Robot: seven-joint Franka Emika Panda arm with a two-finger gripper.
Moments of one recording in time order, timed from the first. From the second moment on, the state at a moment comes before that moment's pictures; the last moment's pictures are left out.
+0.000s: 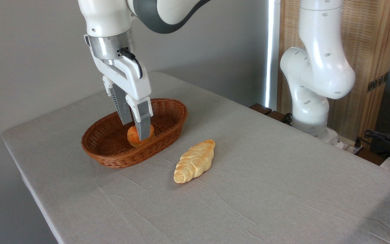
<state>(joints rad) -0.26 0.02 0.04 -1.77 -0.09 1.79 0.62</state>
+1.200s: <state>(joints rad) -0.30 0.20 -0.15 -1.80 -0.18 1.83 0.53</state>
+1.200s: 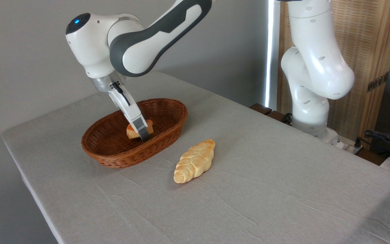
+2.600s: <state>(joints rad) -0.31 0.16 -0.15 -1.78 -0.15 1.83 0.52</state>
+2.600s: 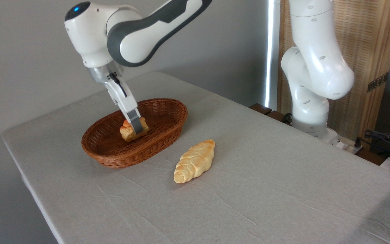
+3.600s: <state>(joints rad) -0.29 -0.01 0.15 -1.79 -0.15 1.80 0.69</state>
